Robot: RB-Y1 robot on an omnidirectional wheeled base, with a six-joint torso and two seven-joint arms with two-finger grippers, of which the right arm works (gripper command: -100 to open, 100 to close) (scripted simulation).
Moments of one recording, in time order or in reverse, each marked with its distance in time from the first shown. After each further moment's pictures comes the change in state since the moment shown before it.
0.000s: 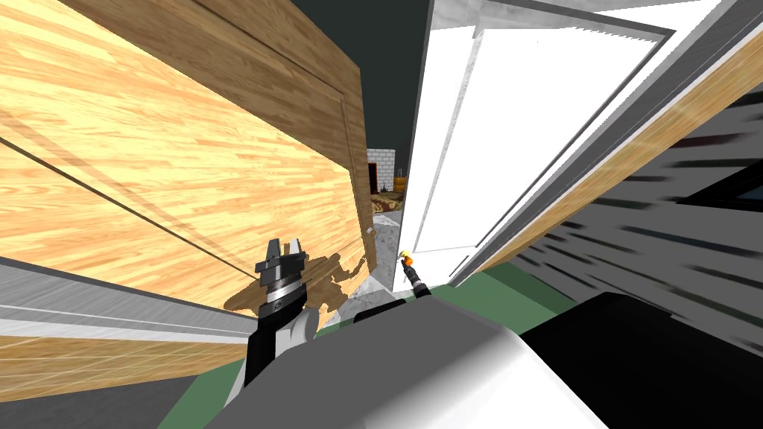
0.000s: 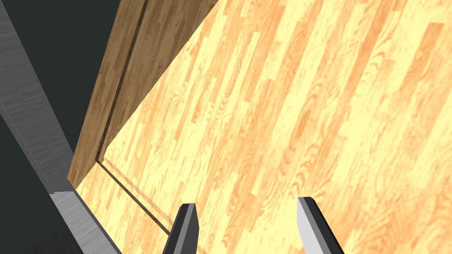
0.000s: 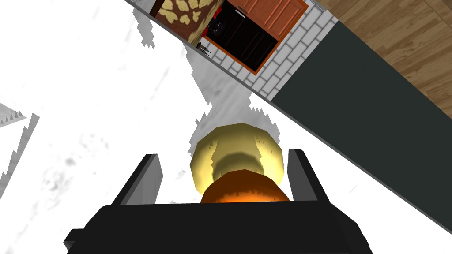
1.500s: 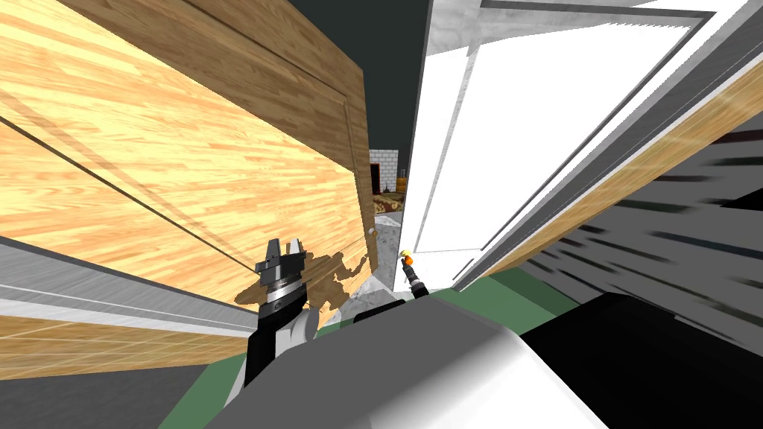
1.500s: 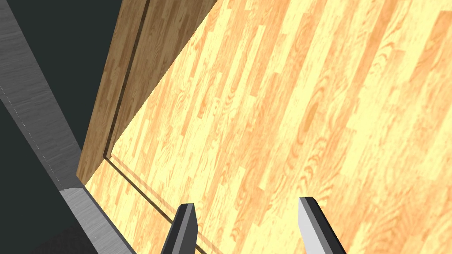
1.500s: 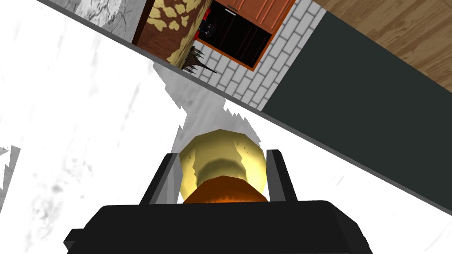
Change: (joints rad) arm -0.014 0.021 0.007 -0.002 -0.037 -0.013 -0.069
